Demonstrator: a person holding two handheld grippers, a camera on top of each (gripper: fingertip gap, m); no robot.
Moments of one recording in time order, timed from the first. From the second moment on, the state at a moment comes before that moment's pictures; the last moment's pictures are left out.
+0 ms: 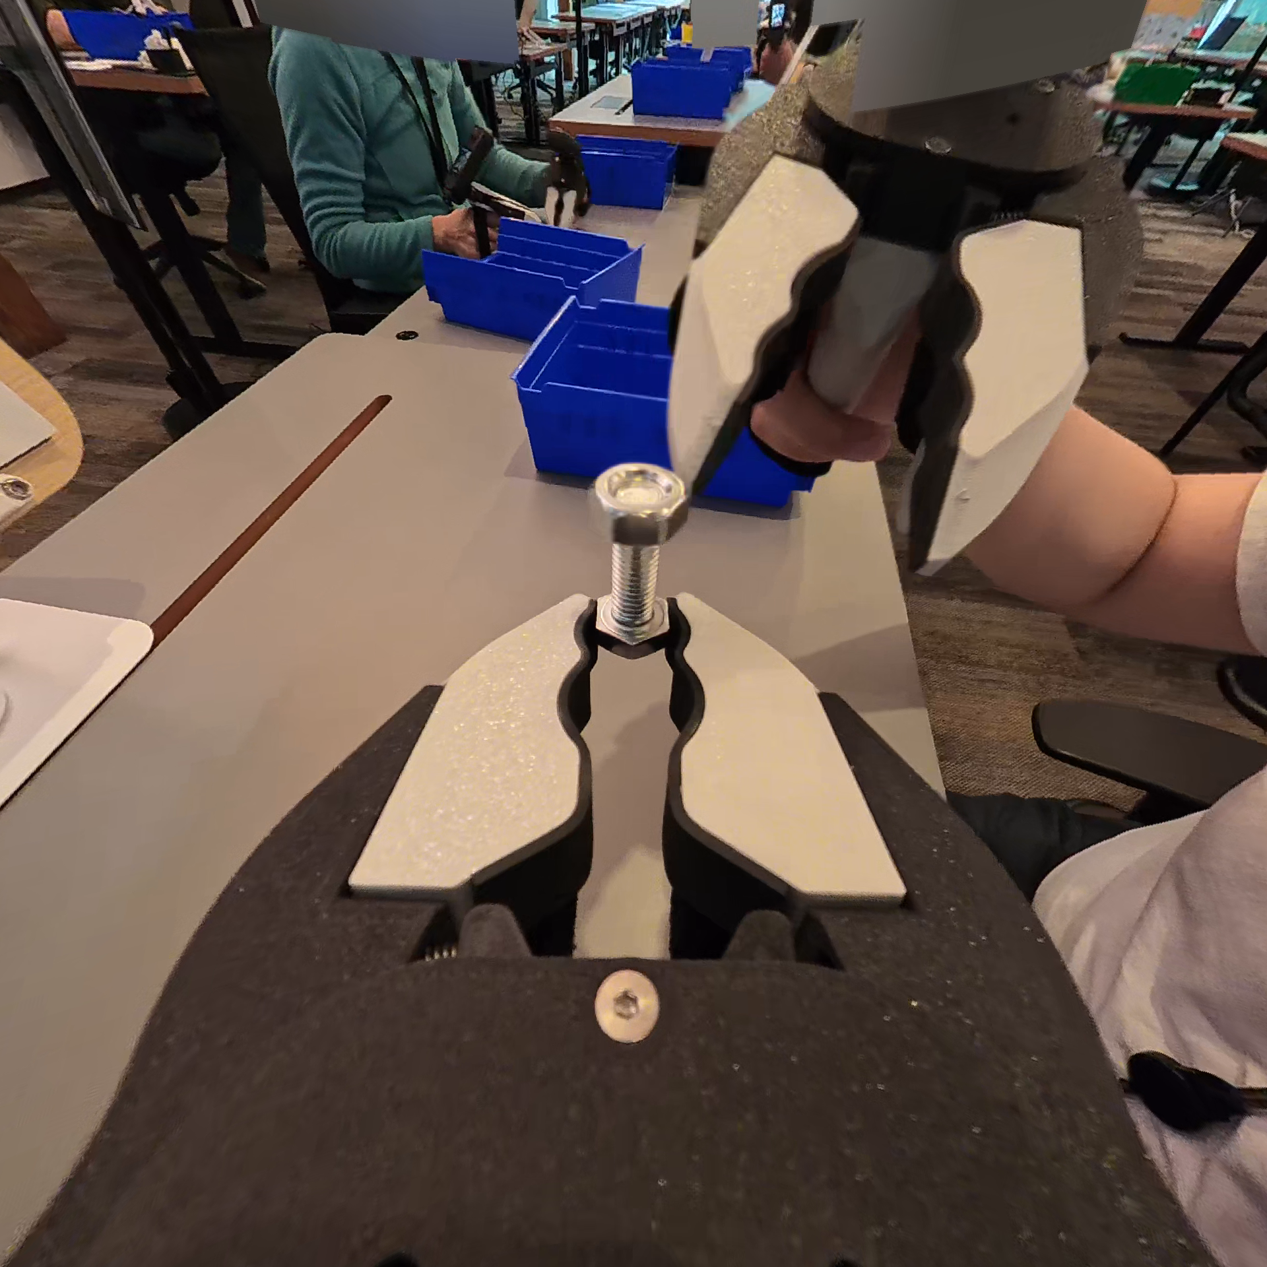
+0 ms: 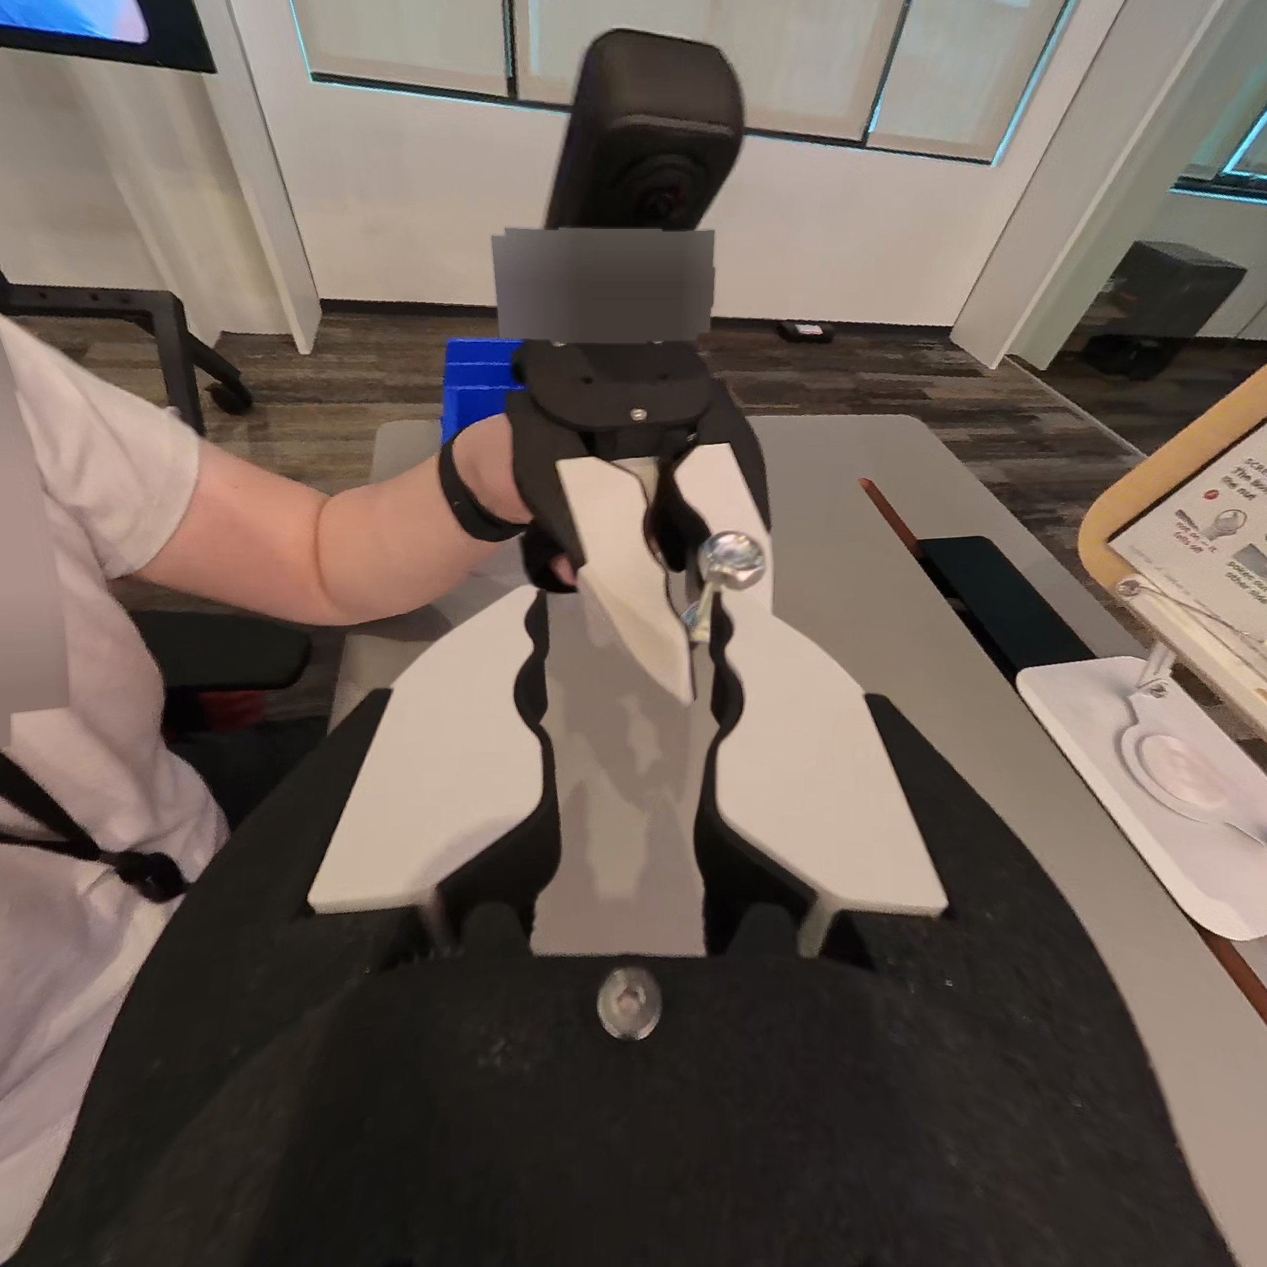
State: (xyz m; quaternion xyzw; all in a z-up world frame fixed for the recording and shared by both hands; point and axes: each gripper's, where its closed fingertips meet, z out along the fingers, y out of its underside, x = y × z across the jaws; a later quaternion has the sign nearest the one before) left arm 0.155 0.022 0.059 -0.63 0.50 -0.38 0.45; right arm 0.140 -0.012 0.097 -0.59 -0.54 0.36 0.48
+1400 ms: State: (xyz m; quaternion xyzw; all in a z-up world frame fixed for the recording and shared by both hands) left arm 0.157 0.017 0.058 -0.63 0.51 -0.39 0.44; right arm 0.135 0.005 0.105 -0.59 -0.52 0.39 0.47
